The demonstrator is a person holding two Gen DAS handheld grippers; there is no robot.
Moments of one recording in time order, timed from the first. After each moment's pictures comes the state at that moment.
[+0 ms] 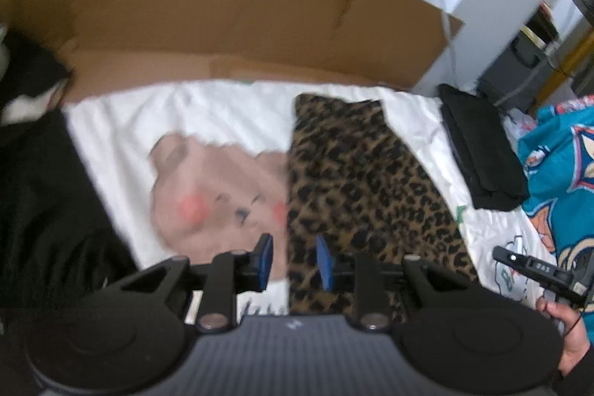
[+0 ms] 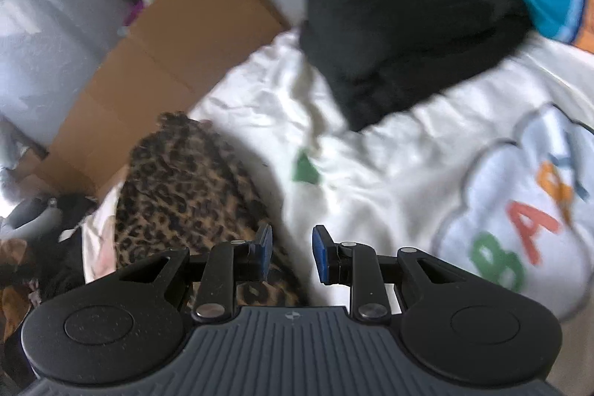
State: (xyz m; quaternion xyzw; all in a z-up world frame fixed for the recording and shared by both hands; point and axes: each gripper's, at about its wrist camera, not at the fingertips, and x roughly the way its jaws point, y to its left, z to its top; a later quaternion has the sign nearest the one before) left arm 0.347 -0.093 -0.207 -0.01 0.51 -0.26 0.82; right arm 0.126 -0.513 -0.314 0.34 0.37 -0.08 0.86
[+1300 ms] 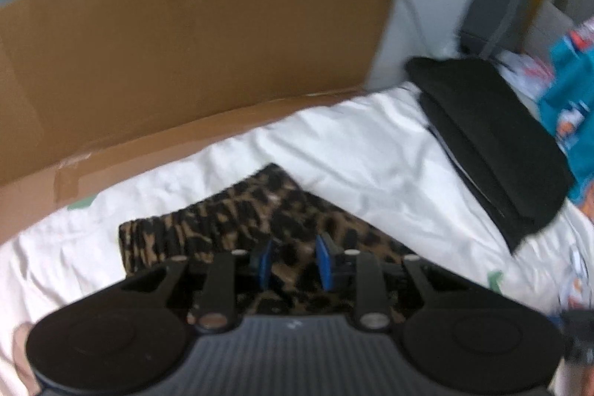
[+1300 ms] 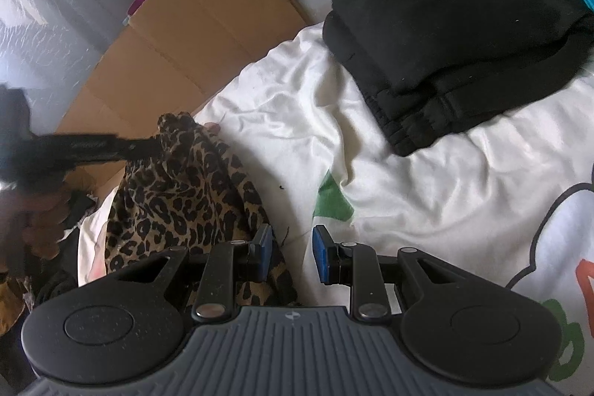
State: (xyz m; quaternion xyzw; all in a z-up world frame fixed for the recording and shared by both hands) left arm 0.440 -0.310 -0.292 0.11 0.46 -0.32 0.82; right arm 0.175 -0.516 -0.343 0.33 0.38 -0.07 0.86
